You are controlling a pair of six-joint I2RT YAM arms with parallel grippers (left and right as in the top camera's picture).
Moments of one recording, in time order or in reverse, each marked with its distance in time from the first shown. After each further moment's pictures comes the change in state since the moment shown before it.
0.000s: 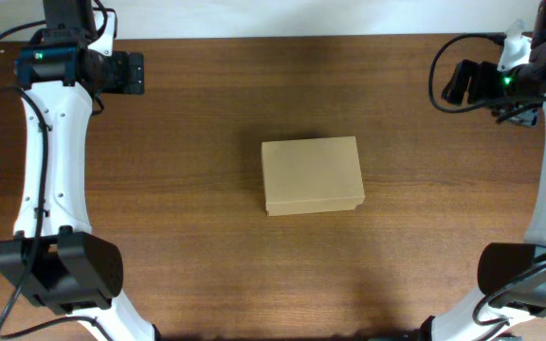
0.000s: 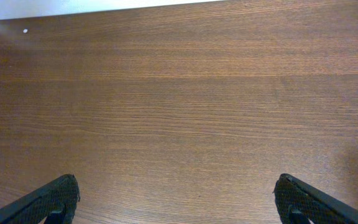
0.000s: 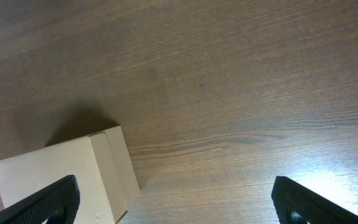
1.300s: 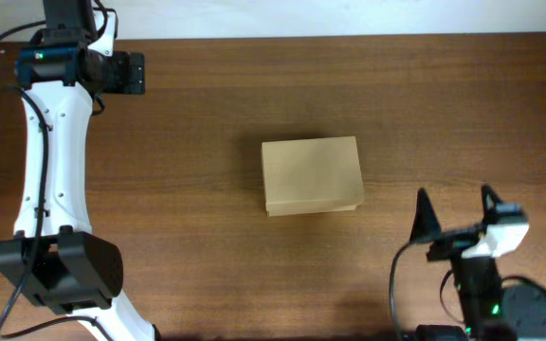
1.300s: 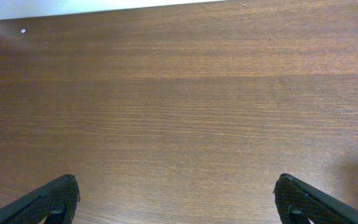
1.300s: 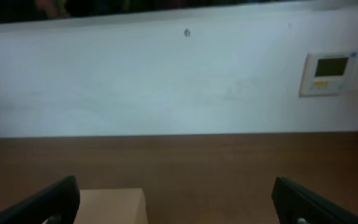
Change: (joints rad) left arm 0.000 0.000 0.000 0.000 0.006 0.000; right arm 0.175 -1.680 -1.653 1.170 0.071 0.000
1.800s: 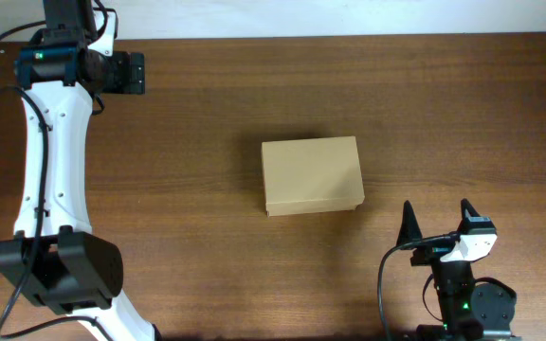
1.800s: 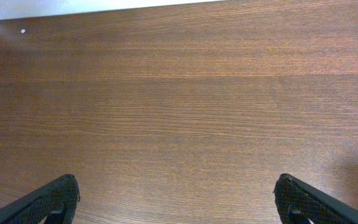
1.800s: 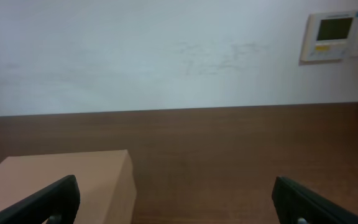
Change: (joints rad) left arm 0.000 0.000 0.000 0.000 0.000 0.000; right arm 0.000 -0.161 -0.282 0.079 0.028 0.000
